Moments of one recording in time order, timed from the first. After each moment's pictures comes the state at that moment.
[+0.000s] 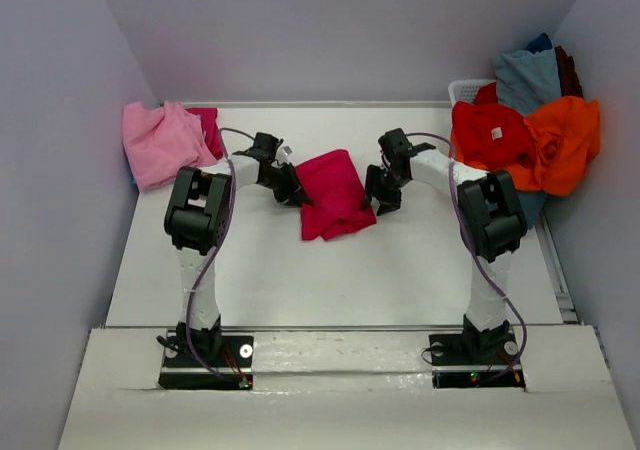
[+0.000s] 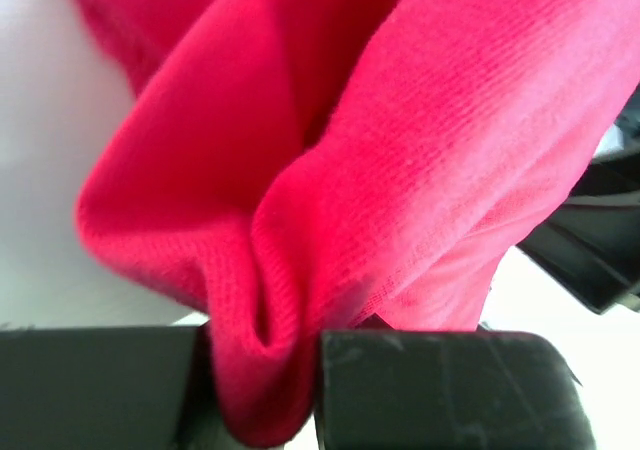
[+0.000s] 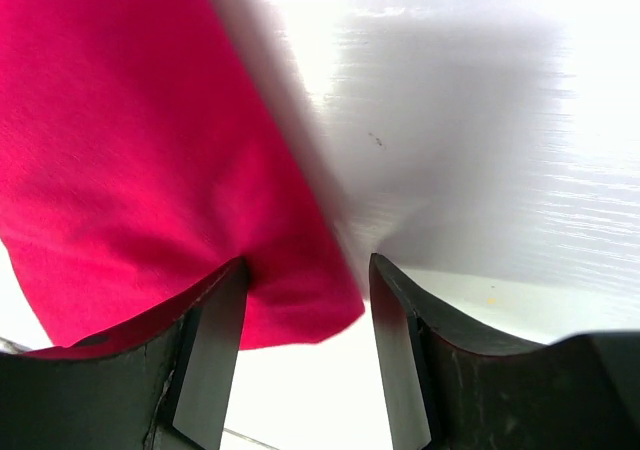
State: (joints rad) left arm -0.28 2.12 1.39 -0.39 0.61 -0.65; right arm 0.38 2.03 1.47 -0.67 -0.26 0.56
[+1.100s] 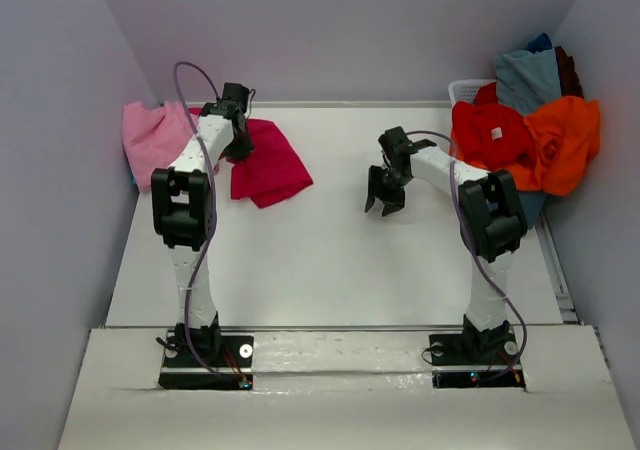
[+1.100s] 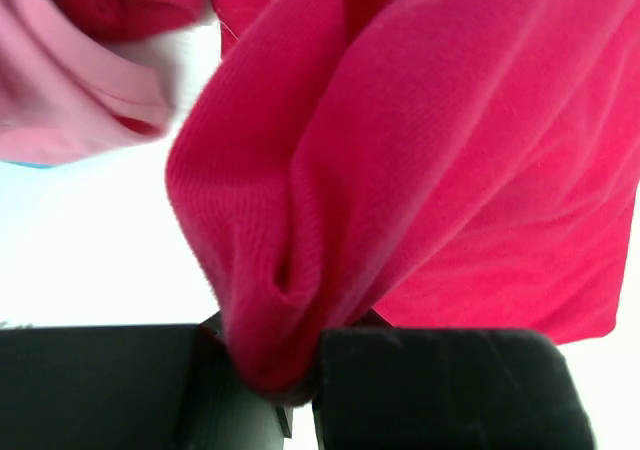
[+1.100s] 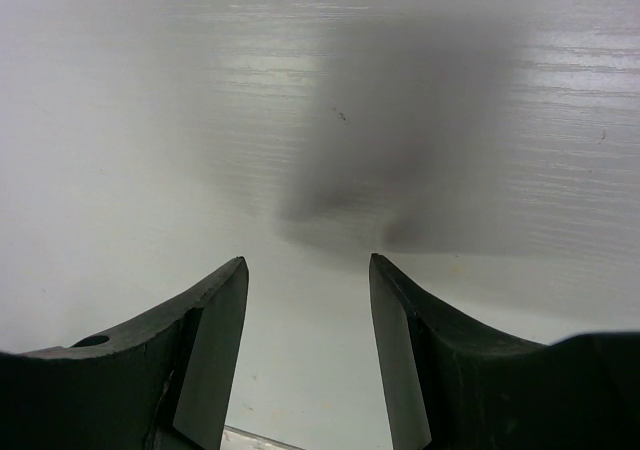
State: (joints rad) left arm -0.15 2.11 1.86 -0.84 -0.18 -0.38; right arm 0.38 2.03 1.52 -0.77 -0.21 0.52
